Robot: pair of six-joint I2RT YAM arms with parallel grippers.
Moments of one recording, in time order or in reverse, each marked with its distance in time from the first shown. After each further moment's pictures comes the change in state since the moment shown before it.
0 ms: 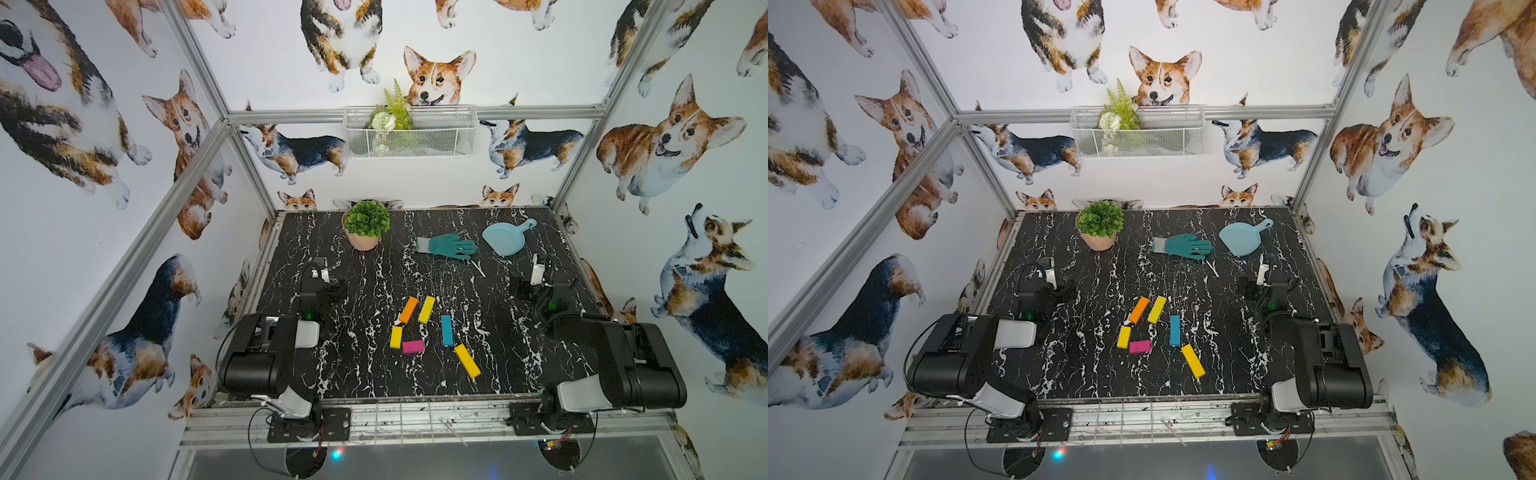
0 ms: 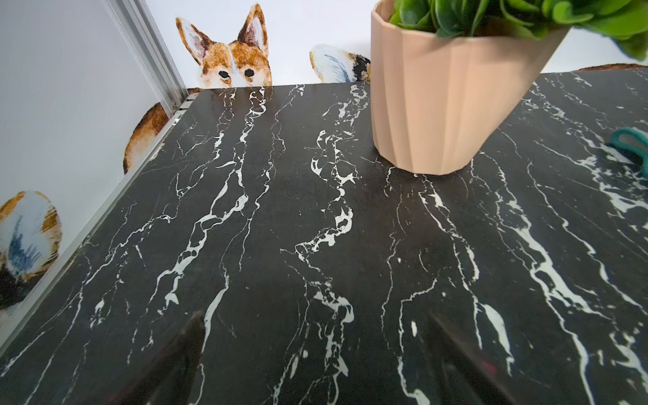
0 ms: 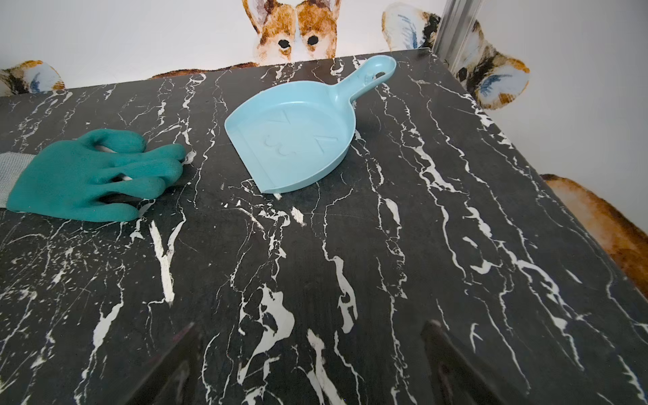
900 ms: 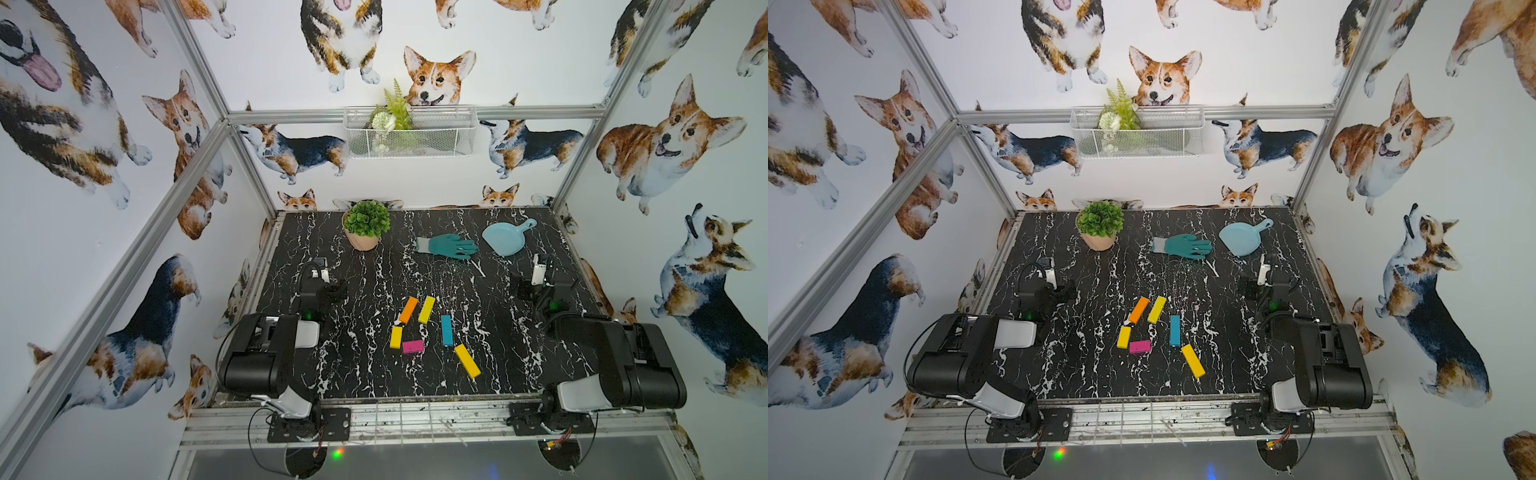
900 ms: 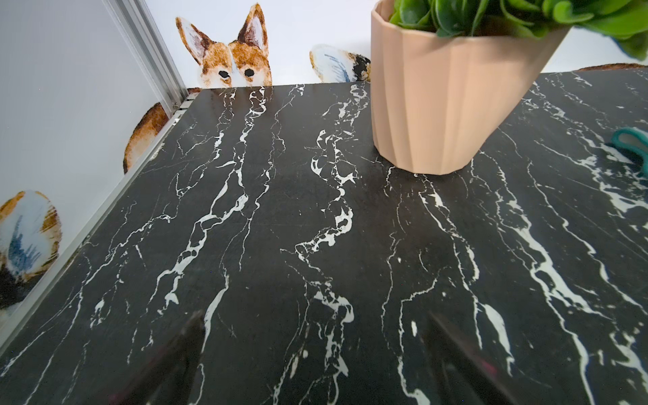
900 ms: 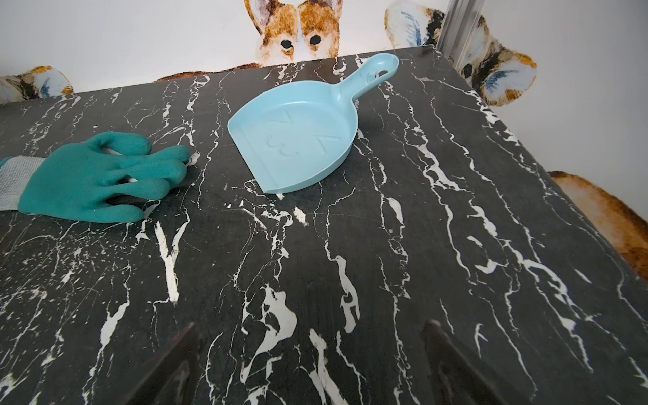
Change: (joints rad) left arm 0.000 0.000 0.000 0.000 0.000 0.000; right arm -0.013 0.000 0.000 0.000 -0.030 0.010
